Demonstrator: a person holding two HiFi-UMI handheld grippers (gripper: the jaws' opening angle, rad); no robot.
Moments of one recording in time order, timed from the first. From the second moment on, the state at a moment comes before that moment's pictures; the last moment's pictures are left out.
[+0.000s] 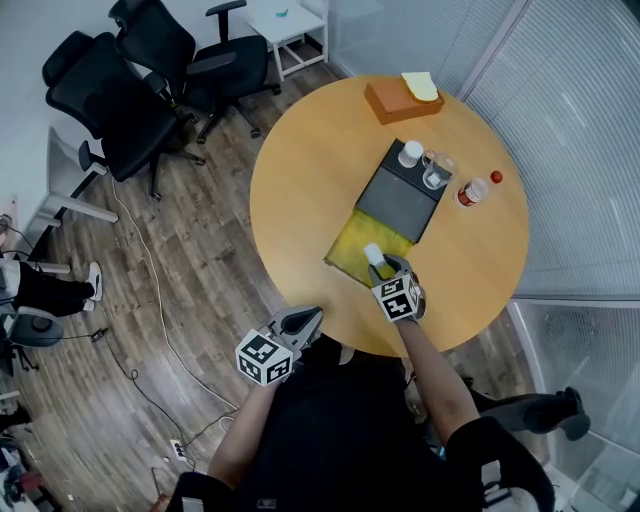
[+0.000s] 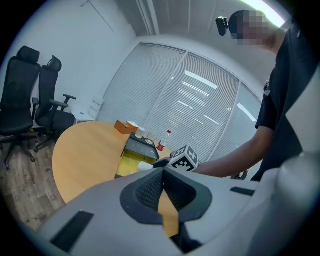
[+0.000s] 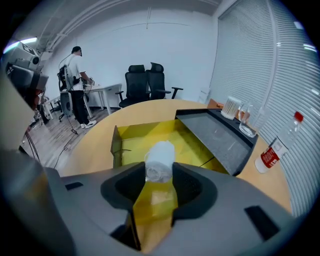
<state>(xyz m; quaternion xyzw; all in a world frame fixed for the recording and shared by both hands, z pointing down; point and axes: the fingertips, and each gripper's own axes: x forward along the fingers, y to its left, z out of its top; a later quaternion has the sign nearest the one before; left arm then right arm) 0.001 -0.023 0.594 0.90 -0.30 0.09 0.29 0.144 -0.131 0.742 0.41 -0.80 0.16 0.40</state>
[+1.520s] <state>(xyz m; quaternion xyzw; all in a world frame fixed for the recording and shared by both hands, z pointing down) 0.006 -0.039 0.591 0.91 -0.28 0.07 0.30 0.134 -0.085 0.693 0.38 -0.84 0.17 0.34</state>
